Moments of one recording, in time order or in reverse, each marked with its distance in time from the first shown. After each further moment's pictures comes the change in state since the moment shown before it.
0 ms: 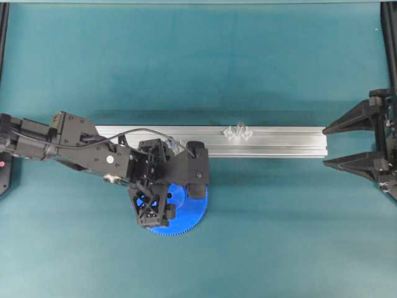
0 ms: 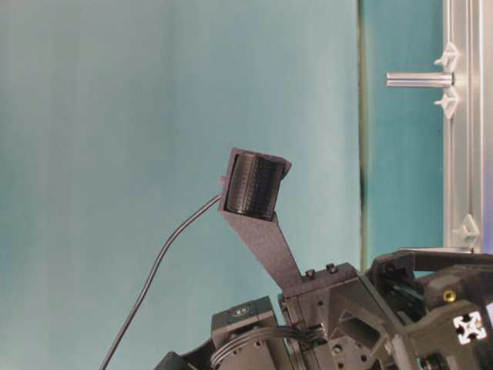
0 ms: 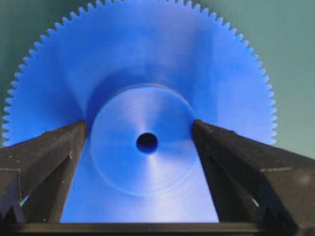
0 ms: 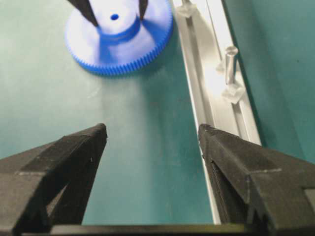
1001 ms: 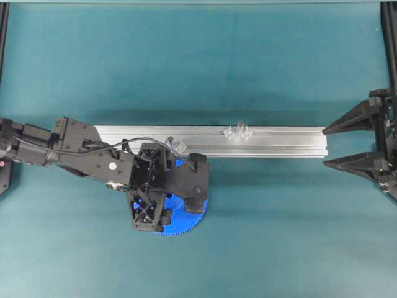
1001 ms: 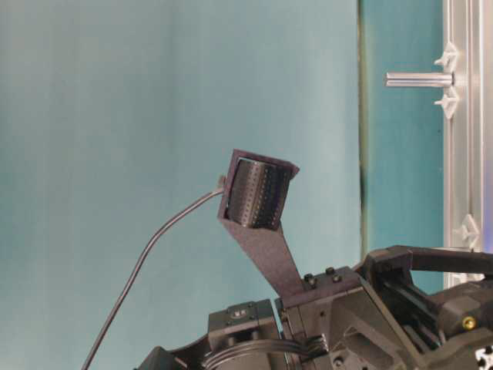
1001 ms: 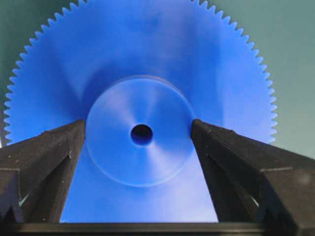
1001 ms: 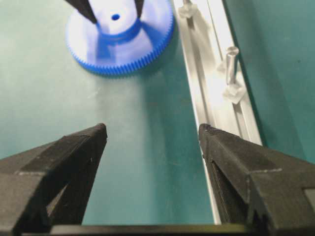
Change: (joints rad) left arm -0.021 0.008 -0.035 -0.002 0.130 0.089; right arm 0.005 0.000 0.002 0.002 -0.002 0.000
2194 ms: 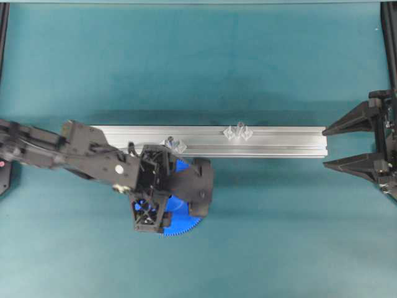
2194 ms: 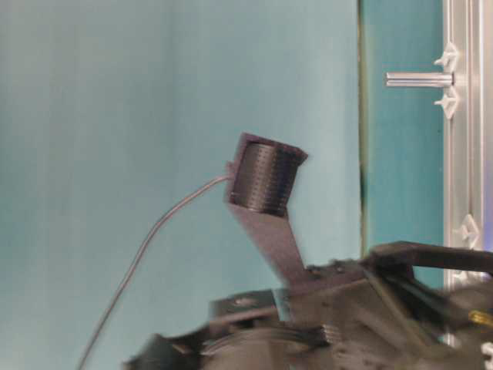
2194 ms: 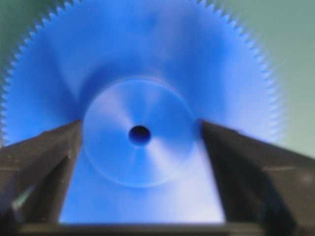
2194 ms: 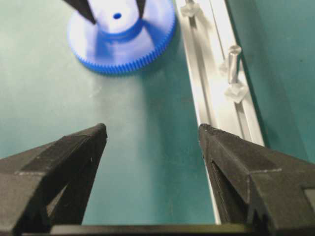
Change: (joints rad) left arm -0.011 0.046 -0.031 0.003 0.058 -0.003; right arm 0.005 0.000 0.008 0.000 -0.009 0.000
